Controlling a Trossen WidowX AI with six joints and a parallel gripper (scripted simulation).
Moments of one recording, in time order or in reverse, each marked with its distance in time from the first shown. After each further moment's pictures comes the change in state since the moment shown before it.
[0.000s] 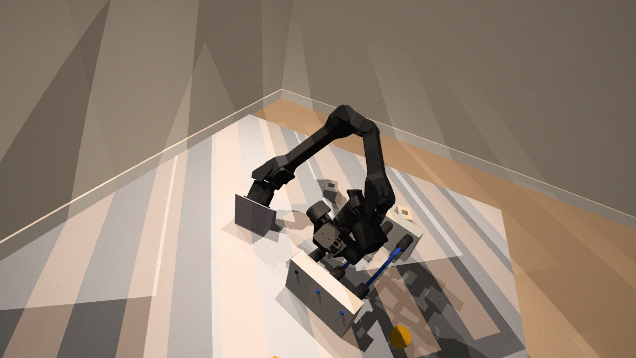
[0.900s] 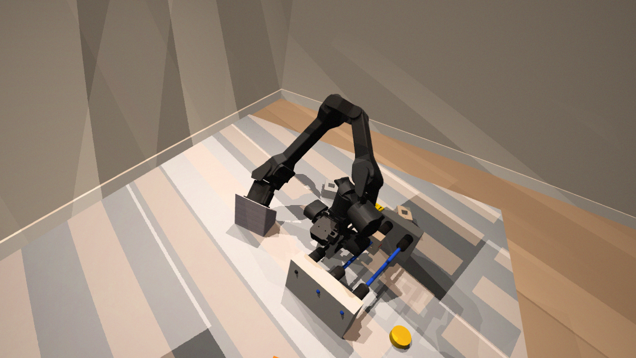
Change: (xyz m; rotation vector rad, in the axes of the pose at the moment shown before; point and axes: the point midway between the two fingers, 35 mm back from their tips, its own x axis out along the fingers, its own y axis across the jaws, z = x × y) arm -0.013 0.001 0.001 0.014 -0.006 0.238
